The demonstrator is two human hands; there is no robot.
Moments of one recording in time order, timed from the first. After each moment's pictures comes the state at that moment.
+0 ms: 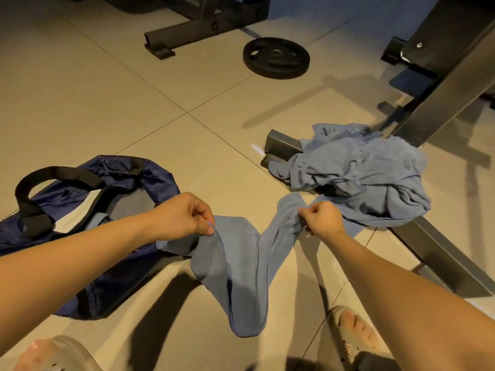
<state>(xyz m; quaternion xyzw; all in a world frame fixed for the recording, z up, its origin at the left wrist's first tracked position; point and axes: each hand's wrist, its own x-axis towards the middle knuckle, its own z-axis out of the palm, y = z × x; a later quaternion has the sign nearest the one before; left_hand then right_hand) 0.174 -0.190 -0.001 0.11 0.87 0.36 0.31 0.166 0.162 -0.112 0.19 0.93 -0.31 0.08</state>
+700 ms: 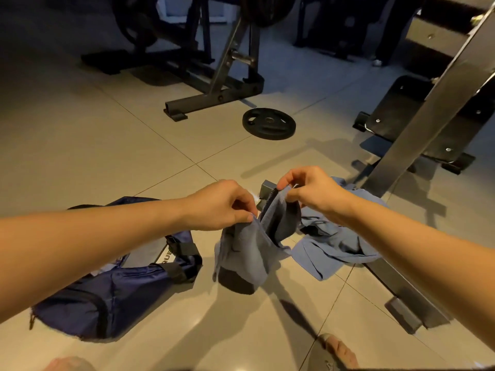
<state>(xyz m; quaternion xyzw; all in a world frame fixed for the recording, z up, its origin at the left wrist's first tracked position) 0.195 -0.147 0.164 0.31 0.89 0.31 0.14 0.193 0.090 0.184 -0.03 0.89 -0.44 0.11</state>
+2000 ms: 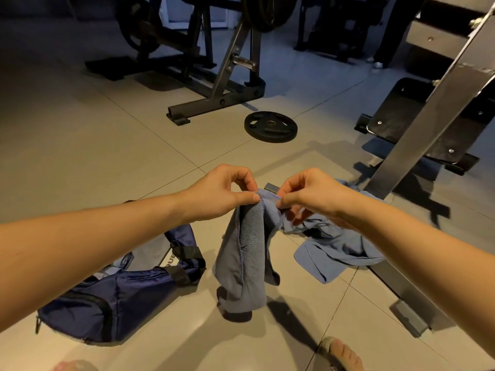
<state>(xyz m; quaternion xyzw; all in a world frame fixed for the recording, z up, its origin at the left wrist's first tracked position) 0.194 -0.149 0.182 0.25 0.84 0.47 0.09 0.217 0.072 0.215 -0.02 0.87 -0.46 0.19</state>
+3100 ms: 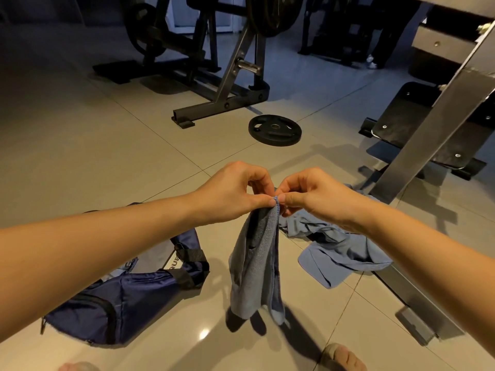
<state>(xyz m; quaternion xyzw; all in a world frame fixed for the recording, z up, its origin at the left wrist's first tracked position) 0.201 -0.139 0.201 0.30 0.87 0.40 0.02 0.218 0.068 0.222 -0.15 0.86 -0.45 0.17</state>
